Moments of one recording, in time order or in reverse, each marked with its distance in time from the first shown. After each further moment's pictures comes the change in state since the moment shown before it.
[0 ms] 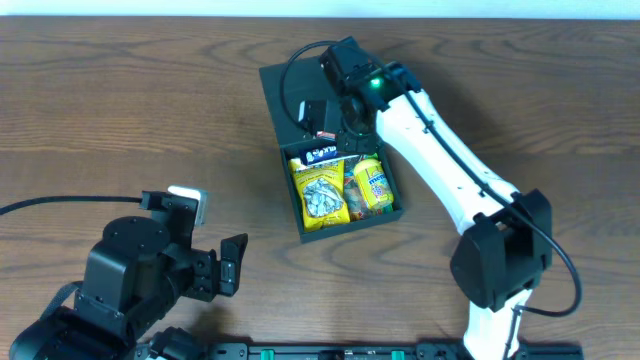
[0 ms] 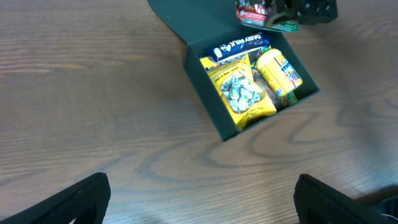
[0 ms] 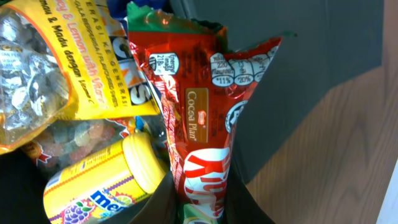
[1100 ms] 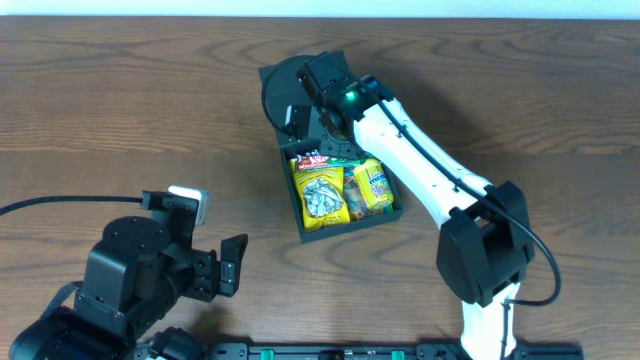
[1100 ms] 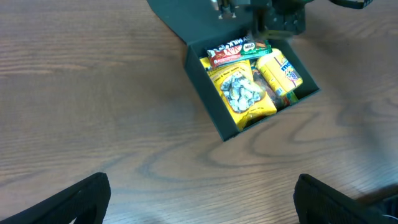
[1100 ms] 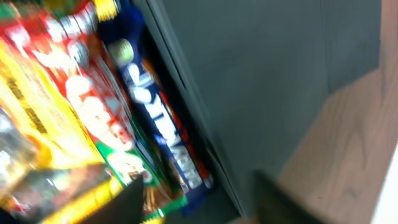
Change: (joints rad) left arm 0.000 0.000 0.000 0.000 0.000 0.009; right arm 0.052 0.051 -0.032 0.126 0.062 0.128
